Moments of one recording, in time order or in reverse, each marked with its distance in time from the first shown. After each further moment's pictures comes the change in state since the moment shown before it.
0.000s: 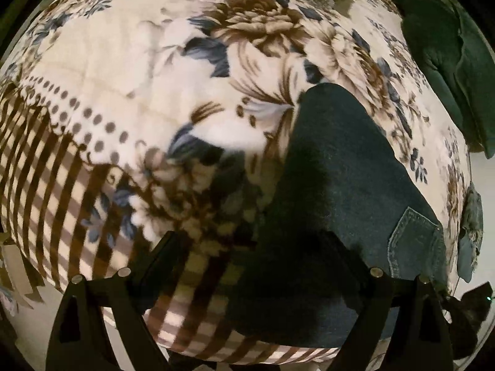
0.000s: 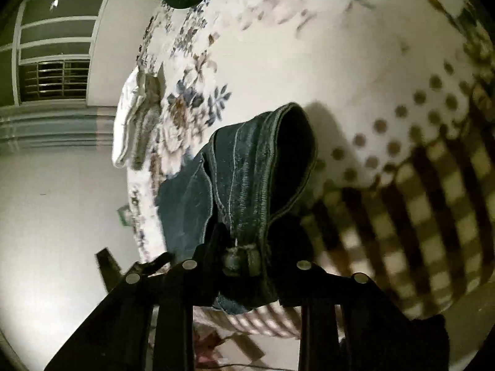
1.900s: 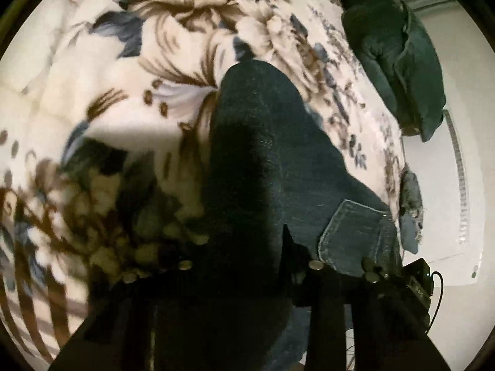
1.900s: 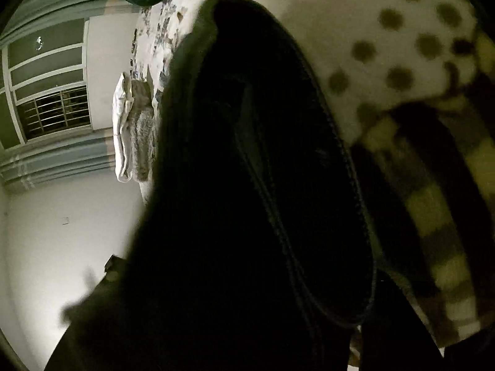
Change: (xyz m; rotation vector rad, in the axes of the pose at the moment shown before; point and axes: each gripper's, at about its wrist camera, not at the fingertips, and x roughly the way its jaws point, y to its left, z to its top) left arm 0.031 0.000 0.013 0.082 0.057 -0.409; right arm 0.038 -0.036 -0.026 0.144 0.013 0.148
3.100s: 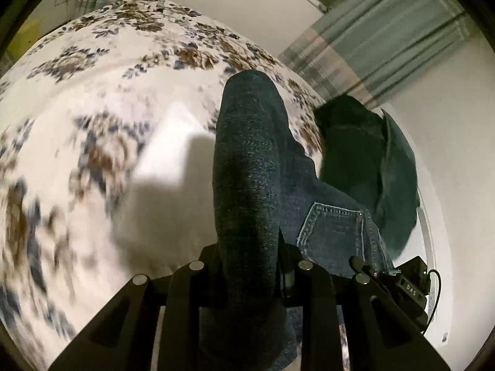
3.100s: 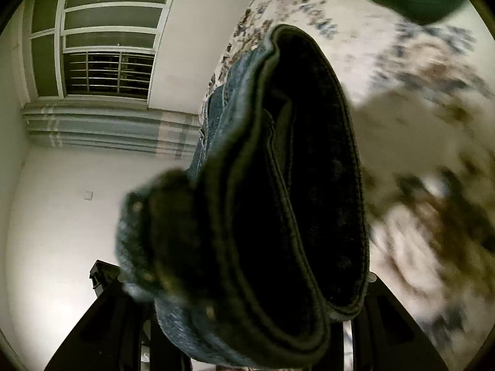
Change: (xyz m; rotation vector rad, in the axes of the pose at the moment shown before) left arm -0.195 -0.016 0.414 0.104 -0.316 -0.043; right arm 0.184 0.485 0.164 -0.277 -0.034 0.153
